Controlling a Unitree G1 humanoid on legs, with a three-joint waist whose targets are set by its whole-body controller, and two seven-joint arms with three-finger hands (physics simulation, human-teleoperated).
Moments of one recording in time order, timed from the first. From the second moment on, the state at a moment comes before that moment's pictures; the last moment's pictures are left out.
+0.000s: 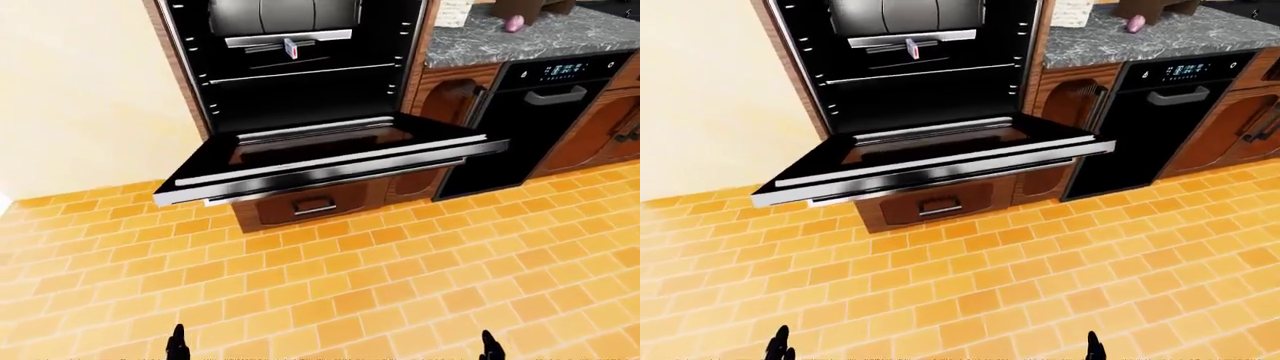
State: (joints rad) left arm -0.07 0.23 0.33 1.41 -0.09 -0.66 -0.10; right arm -0.02 -0.26 -0.37 1.41 0.02 -0.61 0.12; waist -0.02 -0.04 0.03
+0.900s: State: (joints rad) left arm -0.08 0.24 0.34 1.40 -0.09 -0.67 -0.09; right arm -0.02 -0.25 -0.36 1.41 0.02 -0.61 0.14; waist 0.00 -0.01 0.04
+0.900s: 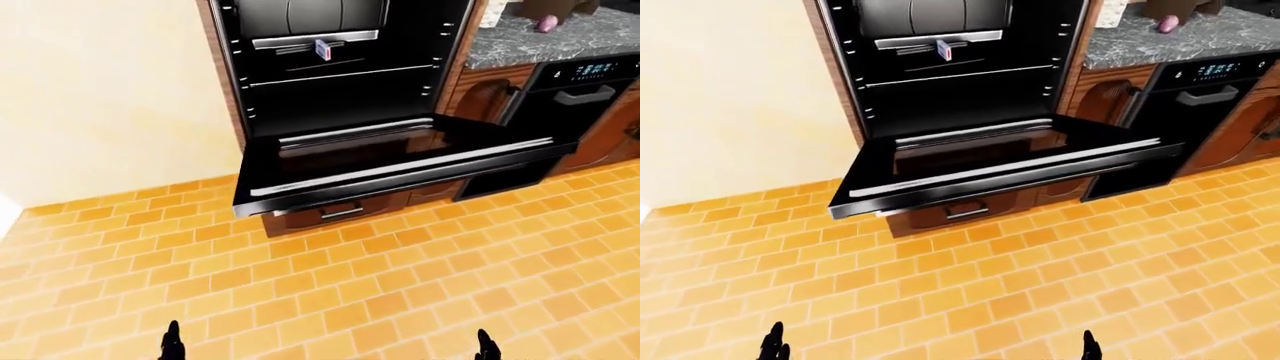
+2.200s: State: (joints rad) left arm -0.07 0.25 0.34 1.41 -0.09 -0.66 -0.09; right arm -0.02 -0.25 -0.36 1.40 0.02 -0.62 0.13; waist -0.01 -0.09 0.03
